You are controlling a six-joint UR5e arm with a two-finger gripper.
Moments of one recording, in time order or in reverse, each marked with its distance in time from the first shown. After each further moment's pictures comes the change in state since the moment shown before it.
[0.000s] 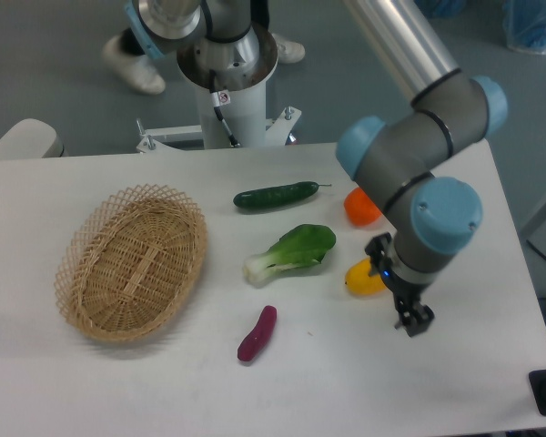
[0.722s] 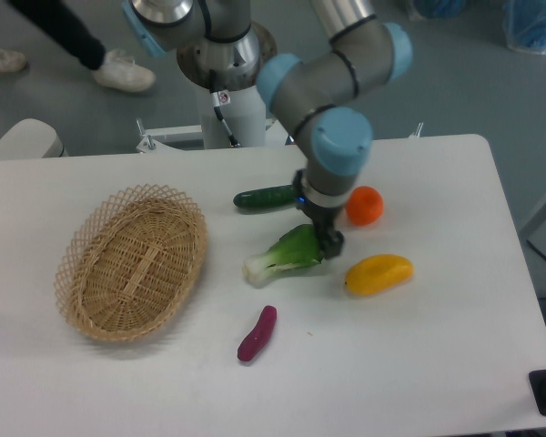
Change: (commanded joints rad) arm 0.000 0.281 -0.463 0.109 0.002 0.008
